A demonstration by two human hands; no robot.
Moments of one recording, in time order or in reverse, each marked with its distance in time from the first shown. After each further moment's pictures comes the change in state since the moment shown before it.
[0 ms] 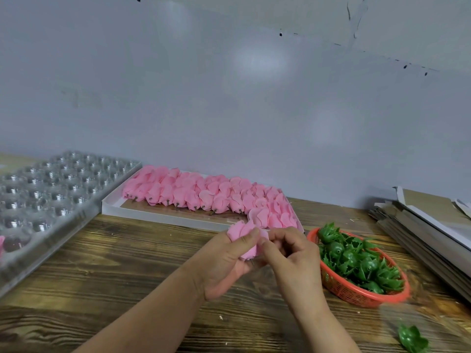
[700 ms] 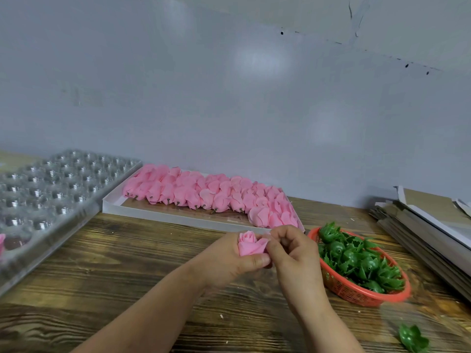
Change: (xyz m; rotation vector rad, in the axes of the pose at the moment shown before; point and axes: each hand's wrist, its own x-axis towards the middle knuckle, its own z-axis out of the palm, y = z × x) left_hand 0.002 -0.005 -0.013 0.512 -0.078 0.032; right_hand 0.001 -0.002 0.000 0.065 -0.042 0.087
